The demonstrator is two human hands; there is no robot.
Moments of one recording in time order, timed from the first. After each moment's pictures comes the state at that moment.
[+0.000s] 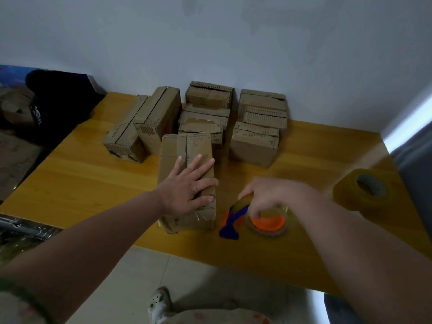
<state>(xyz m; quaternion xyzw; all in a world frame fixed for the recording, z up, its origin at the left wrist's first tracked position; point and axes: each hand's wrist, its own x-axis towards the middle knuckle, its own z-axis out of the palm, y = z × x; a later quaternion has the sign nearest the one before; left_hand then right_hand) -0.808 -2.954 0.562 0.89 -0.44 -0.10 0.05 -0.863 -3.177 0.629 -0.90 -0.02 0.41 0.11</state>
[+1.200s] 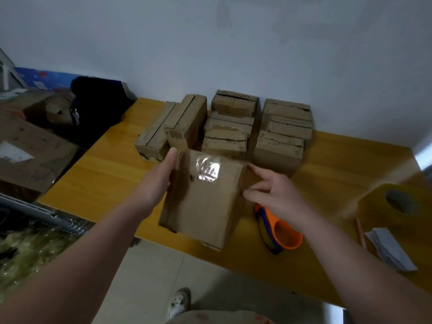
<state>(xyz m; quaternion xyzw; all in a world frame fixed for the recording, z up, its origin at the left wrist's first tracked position) -0.848 -2.894 0.646 0.81 0.03 -0.16 0.56 -0.889 -3.136 0.627 -0.84 0.05 0.10 0.53</state>
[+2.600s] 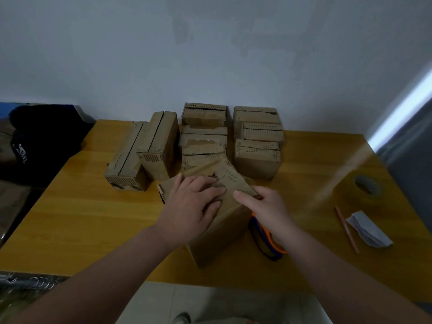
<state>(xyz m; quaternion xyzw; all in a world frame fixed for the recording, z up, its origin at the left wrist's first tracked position) -0.813 -2.928 0.619 0.90 -0.40 0.01 0.18 -0.878 -3.113 0.609 -0.77 0.22 0.02 0.60</state>
